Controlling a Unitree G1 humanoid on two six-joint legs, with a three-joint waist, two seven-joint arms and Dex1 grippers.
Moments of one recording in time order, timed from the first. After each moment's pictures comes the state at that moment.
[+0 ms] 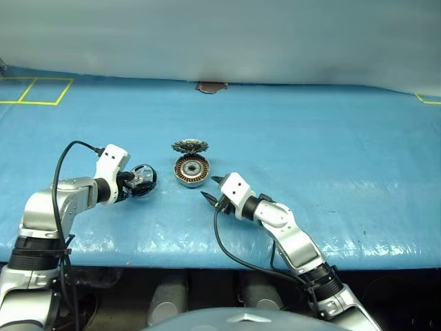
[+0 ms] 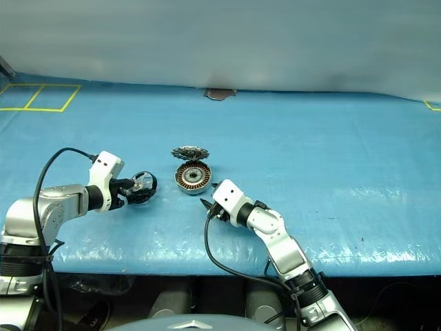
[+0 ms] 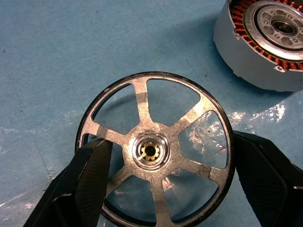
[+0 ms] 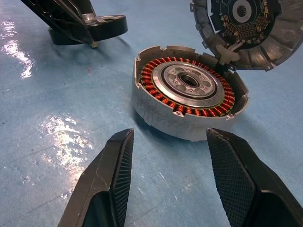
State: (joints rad) left arm -0.28 0.73 0.06 -0.08 -0.43 0.99 -0.64; right arm -0.18 -0.20 0.38 -0.07 -0.07 0.21 0.52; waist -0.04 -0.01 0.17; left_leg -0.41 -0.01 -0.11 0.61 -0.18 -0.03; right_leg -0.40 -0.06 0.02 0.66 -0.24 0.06
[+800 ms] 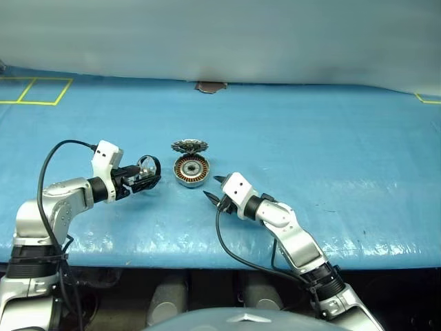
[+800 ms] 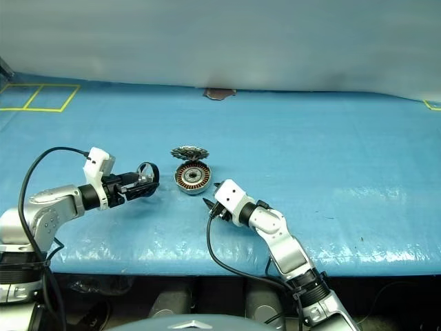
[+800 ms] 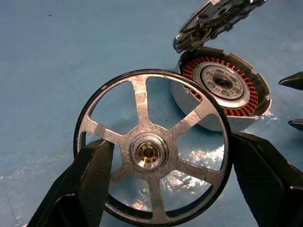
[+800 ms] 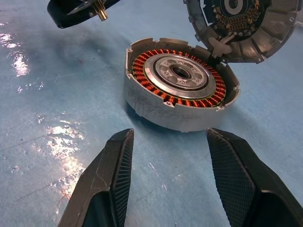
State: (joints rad) left arm -0.22 0.69 0.16 -0.09 -0.53 0.85 -0.77; right arm -0.18 -0.22 0.38 -0.08 -0.07 0.21 0.52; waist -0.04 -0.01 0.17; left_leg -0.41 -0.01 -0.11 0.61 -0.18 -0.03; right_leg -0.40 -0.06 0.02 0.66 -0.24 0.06
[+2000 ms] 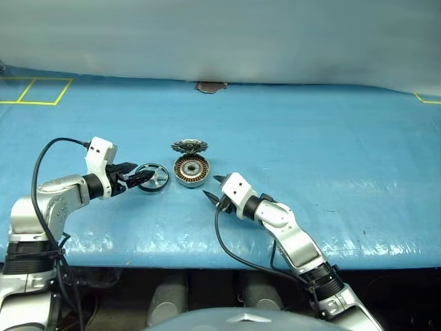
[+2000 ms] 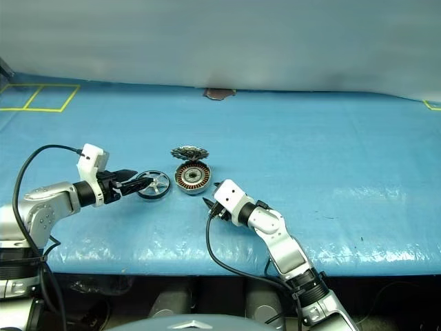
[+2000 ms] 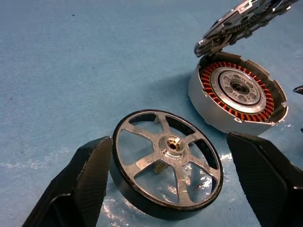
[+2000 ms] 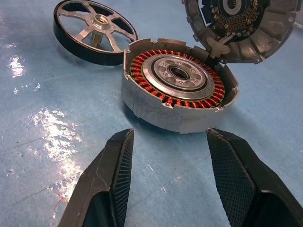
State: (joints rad) left arm -0.26 0.70 0.18 -0.05 -0.53 0.87 -0.72; right arm -0.18 -0.21 0.38 -0.06 -0.08 0.20 0.50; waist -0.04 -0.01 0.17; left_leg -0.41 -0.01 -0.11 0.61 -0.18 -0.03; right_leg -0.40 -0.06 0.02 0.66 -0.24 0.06
